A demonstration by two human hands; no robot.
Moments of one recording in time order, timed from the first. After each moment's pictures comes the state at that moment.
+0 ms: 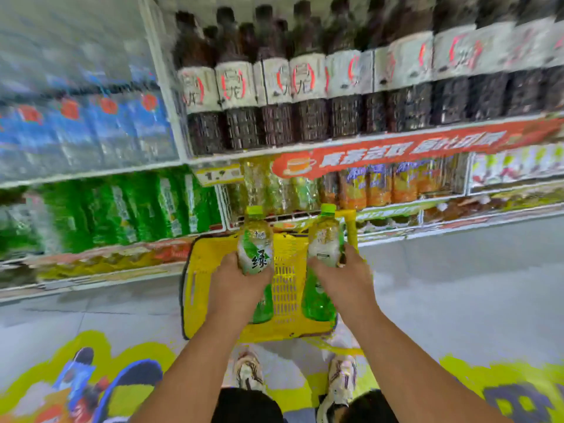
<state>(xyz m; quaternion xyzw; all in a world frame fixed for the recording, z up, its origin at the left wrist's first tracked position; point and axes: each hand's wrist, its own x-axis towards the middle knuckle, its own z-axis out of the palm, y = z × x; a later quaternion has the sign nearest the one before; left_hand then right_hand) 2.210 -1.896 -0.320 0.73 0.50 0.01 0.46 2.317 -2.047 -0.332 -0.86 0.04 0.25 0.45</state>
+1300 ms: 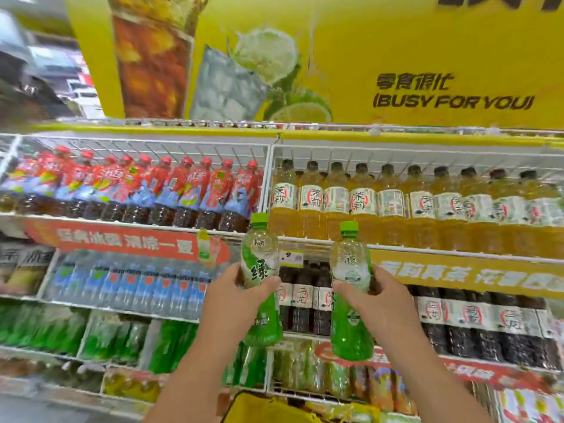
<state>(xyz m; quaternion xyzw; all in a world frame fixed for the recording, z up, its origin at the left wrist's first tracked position) 2.175 -1.869 0.071 0.71 0.39 0.33 0.49 2.355 -2.025 0.051 -0.75 -0.28 0.14 0.59</state>
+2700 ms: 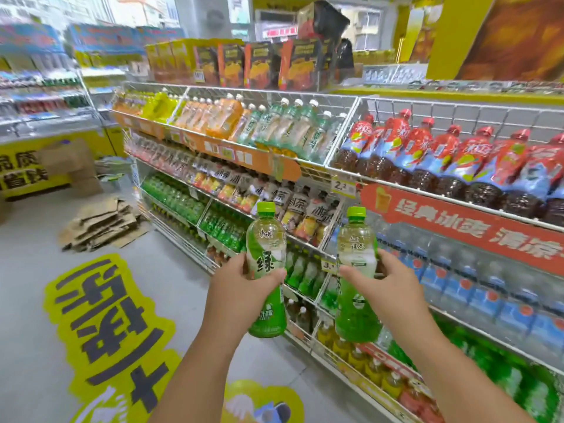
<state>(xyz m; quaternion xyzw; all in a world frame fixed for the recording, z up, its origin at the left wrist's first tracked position) 1.575 -1.546 0.047 0.58 0.59 0.43 0.37 1.806 -1.585 0.039 -0.68 -0.45 0.32 0.48</state>
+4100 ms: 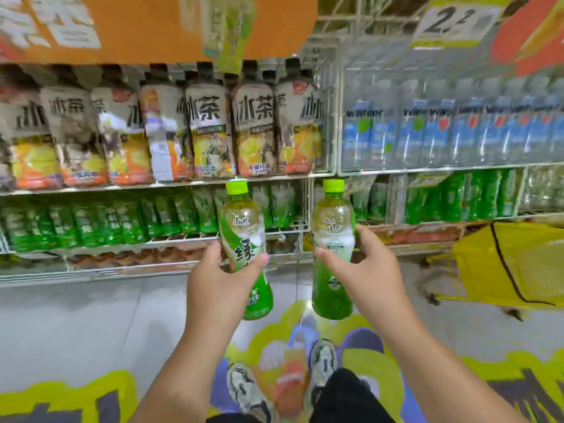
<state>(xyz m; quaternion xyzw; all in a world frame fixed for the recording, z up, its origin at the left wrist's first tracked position) 1.482 -1.070 -0.197 0.67 0.46 0.16 0.56 1.616 -1.233 -0.188 -0.86 -0.08 0.22 0.45</state>
